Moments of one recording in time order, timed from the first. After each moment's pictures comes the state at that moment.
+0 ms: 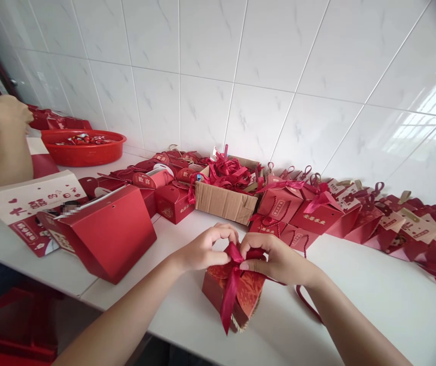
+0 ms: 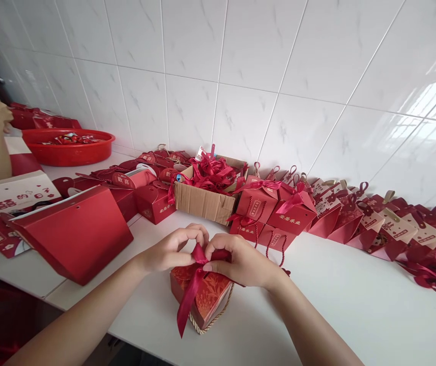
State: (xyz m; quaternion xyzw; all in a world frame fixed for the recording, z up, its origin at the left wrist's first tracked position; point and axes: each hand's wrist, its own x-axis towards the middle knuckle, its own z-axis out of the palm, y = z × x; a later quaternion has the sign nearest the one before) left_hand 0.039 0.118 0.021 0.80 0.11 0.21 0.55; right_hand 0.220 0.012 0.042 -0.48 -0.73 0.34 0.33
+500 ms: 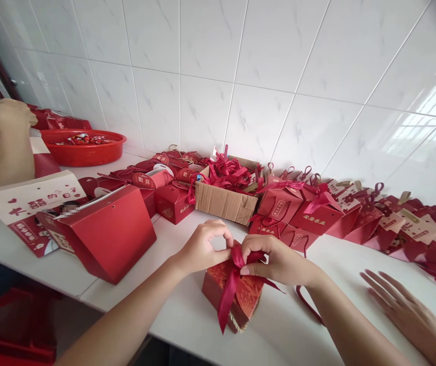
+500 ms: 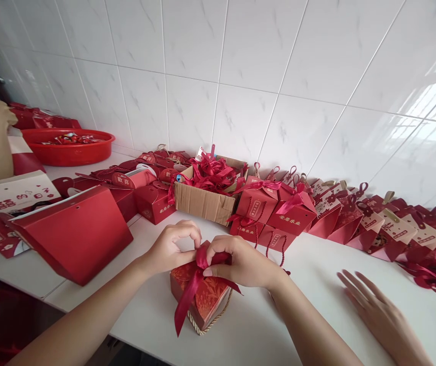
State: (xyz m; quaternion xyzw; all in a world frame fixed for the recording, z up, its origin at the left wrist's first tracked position) left_hand 0.044 0.120 0.006 0.86 0.11 0.38 0.32; right_hand 0.221 0.011 0.043 -0.47 -0.75 0.33 0.31
